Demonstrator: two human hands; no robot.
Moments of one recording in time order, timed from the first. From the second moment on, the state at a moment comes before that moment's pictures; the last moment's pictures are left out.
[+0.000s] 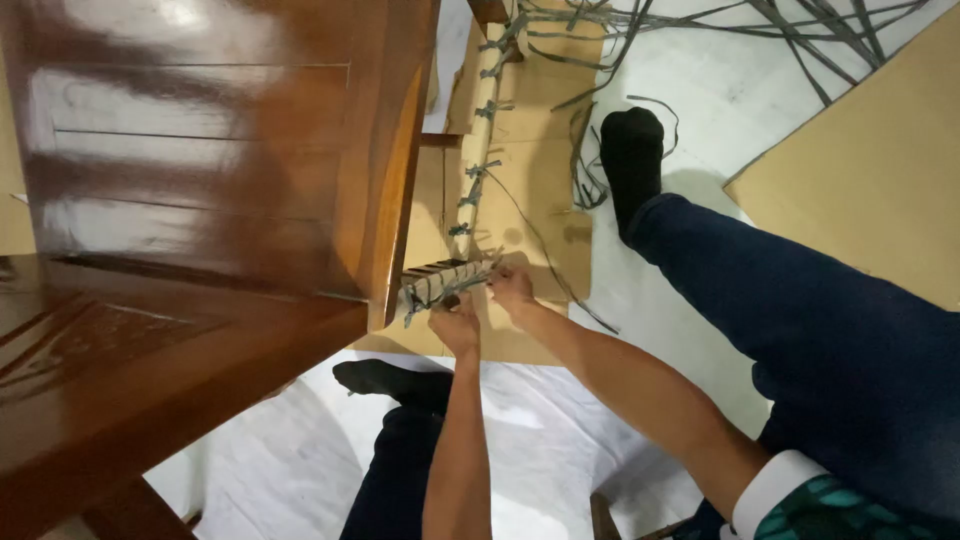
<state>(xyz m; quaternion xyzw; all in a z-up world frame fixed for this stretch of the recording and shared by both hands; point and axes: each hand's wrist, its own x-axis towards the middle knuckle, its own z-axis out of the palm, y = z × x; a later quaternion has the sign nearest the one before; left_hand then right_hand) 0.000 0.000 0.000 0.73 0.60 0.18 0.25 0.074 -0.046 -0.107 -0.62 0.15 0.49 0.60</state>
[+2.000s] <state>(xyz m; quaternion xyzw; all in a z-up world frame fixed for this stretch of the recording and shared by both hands) -0.063 0.343 0.396 0.71 0.18 0.53 0.43 0.150 -0.066 0.359 -0.67 -0.61 0.06 0.42</state>
